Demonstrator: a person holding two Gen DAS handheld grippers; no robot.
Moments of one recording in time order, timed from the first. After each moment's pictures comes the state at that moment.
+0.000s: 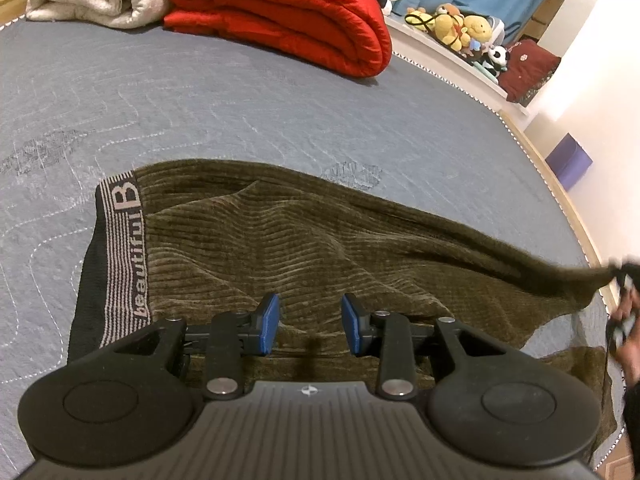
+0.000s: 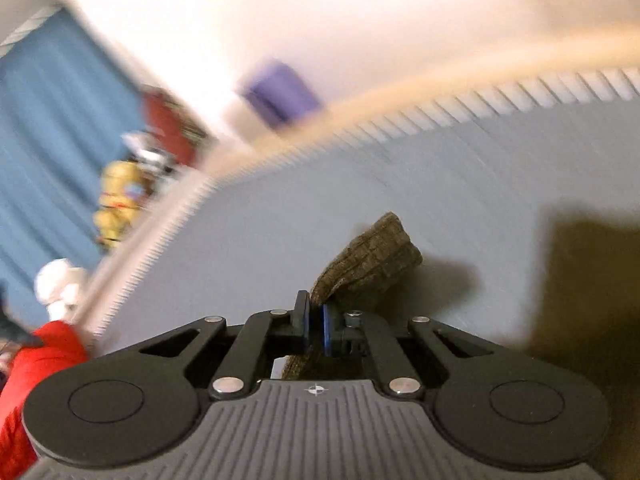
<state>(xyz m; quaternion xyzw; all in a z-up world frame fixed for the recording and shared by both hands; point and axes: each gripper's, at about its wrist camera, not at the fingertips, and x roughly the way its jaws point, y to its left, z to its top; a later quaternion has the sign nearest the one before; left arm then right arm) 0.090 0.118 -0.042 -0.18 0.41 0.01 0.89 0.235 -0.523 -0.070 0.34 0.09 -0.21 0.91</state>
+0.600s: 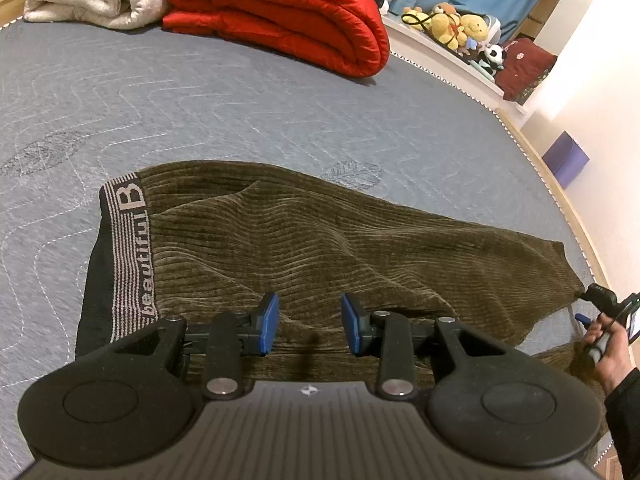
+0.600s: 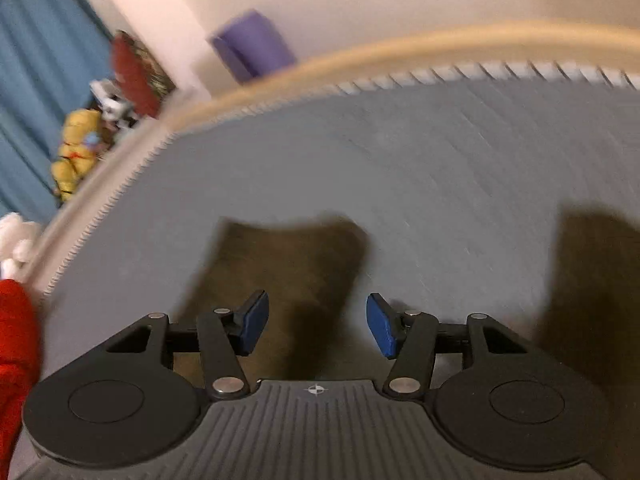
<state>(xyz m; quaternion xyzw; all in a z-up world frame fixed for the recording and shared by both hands) 0.084 0.123 -0.041 -0.18 0.41 0.00 0.89 0.272 -0.554 -0.124 0.35 0.21 -0.26 0.88</state>
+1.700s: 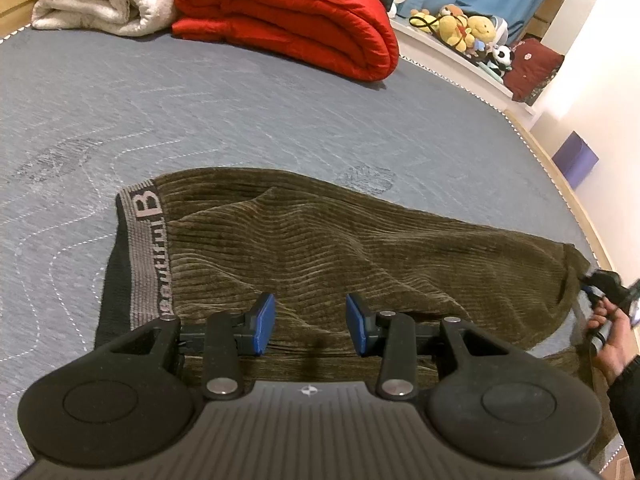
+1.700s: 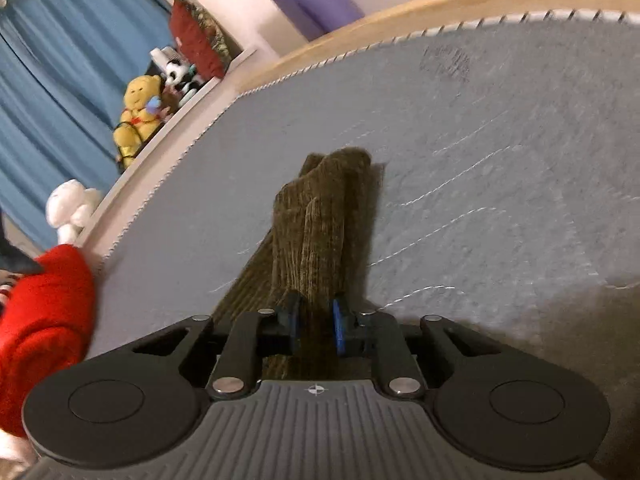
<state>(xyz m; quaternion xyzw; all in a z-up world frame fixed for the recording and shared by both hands) 0.082 0.132 -0.039 -0.17 0.41 0.02 0.90 0.306 -0.520 -0.131 0.36 0.20 -0.16 0.90</state>
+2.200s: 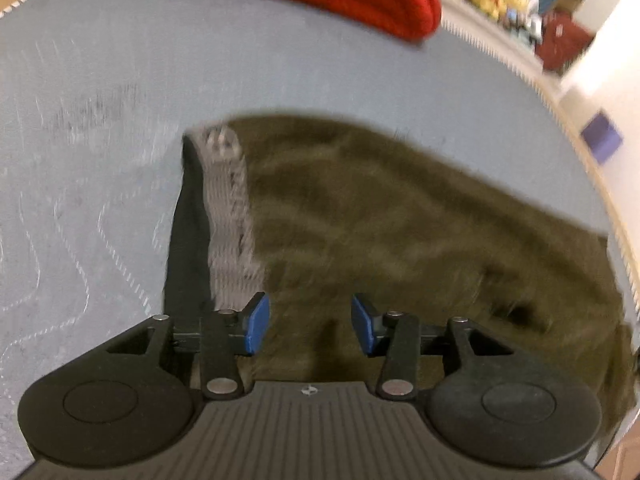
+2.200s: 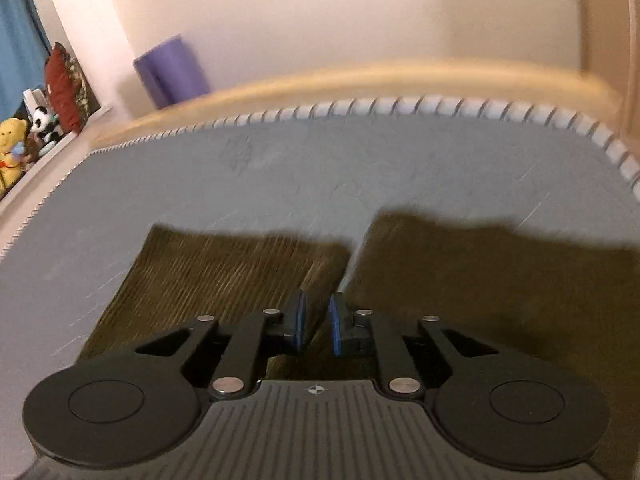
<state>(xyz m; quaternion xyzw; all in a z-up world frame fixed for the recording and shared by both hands) 0.071 0.187 -0.074 -0.17 0.49 0.03 0.85 0.179 -0.520 -0.090 0.28 0.20 -0.41 0.85</state>
